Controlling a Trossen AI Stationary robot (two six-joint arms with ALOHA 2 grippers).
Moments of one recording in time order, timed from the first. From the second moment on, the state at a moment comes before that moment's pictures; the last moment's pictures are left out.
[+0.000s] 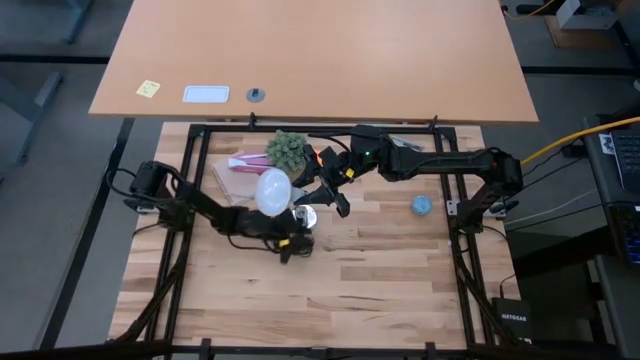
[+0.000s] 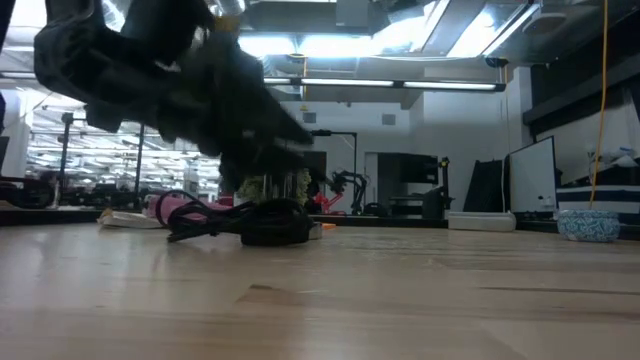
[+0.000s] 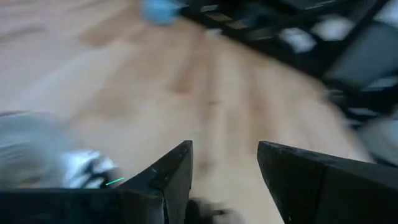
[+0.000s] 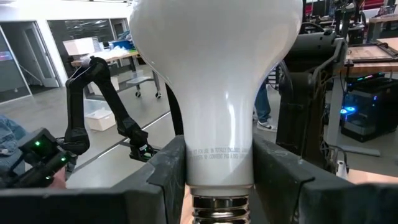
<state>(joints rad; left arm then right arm) -0.19 1.76 0.51 0.98 -0.12 -0.47 -0.10 1.66 1.44 0.27 -0.65 0.13</state>
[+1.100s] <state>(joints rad) -0.28 1.00 0.36 0.73 -0.21 -0.28 -0.11 1.36 1.44 0.20 -0.61 0.09</state>
